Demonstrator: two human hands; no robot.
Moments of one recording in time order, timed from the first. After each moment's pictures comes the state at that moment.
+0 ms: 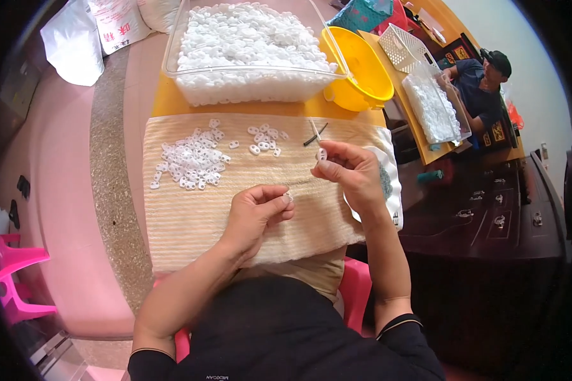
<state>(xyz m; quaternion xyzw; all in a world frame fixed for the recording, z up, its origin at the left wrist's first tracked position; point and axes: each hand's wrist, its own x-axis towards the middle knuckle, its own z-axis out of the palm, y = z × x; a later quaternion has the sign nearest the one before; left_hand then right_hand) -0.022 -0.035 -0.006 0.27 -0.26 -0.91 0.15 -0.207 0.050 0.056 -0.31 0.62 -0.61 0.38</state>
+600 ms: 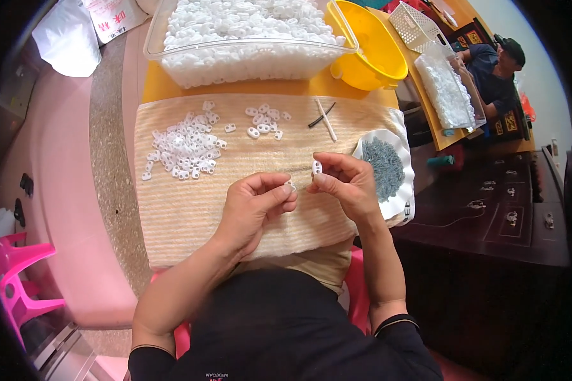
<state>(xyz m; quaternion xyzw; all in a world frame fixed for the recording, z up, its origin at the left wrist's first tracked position) -0.022 -0.035 -0.003 0.29 -0.25 -0.91 0.15 -0.195 0.075 0.013 -0.30 0.60 -0.60 0.43</state>
